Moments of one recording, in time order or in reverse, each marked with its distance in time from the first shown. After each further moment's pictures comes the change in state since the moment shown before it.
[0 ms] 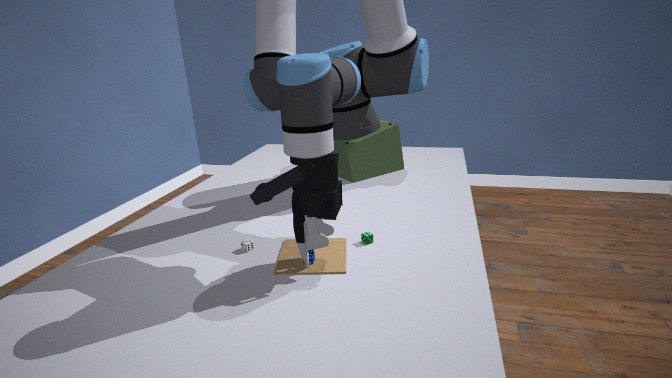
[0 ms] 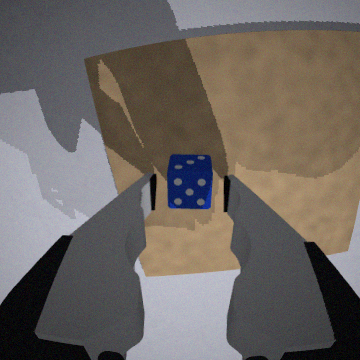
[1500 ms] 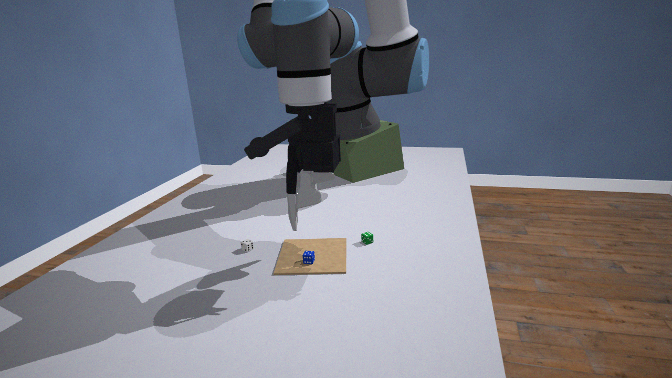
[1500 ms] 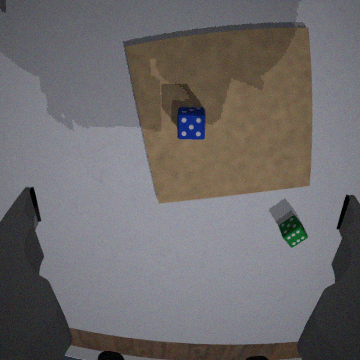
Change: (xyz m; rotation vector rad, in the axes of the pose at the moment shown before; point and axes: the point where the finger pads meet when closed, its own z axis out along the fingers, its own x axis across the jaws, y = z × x) arm 0.000 0.000 -0.090 0.000 0.000 0.000
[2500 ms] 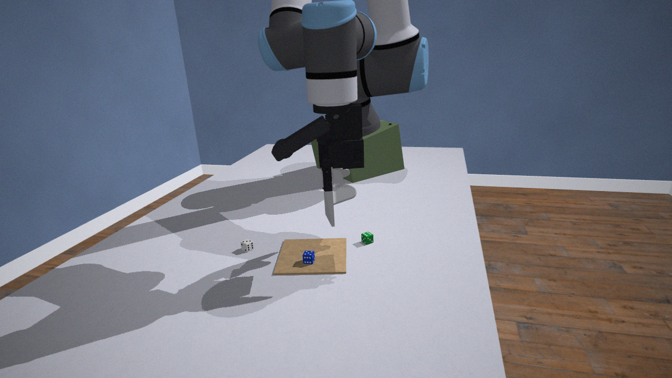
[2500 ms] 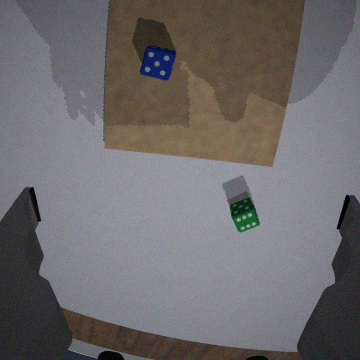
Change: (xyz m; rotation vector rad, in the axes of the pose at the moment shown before) arm 0.034 0.040 0.006 0.001 0.004 -0.256
